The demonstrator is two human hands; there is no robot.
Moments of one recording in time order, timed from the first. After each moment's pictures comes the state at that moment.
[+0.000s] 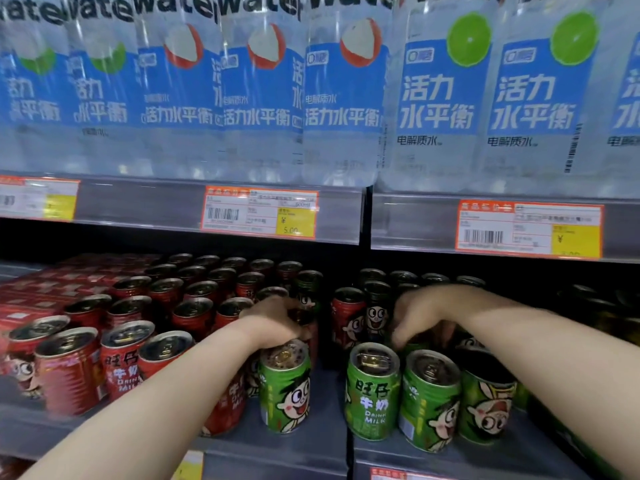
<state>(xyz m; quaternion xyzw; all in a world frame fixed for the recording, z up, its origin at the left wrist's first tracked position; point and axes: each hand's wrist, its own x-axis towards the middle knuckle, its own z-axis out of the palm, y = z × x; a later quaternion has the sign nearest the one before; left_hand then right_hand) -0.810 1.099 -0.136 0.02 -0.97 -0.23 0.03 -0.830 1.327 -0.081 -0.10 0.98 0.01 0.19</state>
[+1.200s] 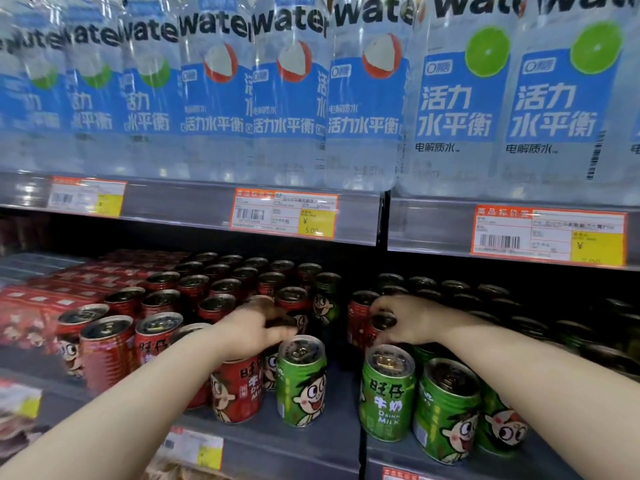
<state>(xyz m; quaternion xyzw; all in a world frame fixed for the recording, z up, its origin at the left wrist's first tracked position) -0.765 1.056 -0.134 -0.02 -0.98 -0.19 0.03 -0.835 1.311 -0.108 -0.25 0.96 -0.09 0.03</state>
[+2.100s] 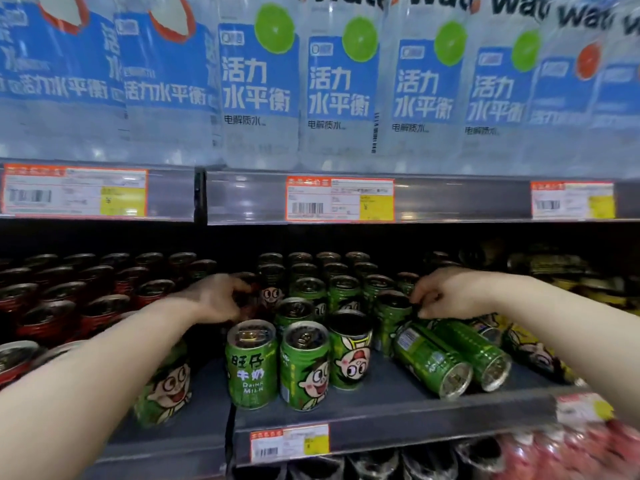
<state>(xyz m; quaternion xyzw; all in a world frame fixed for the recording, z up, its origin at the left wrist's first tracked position) -0.830 1.175 -0.123 -0.11 -0.99 -0.13 0.01 -0.748 1.512 -0.065 -0.07 0.99 0.02 0.07</state>
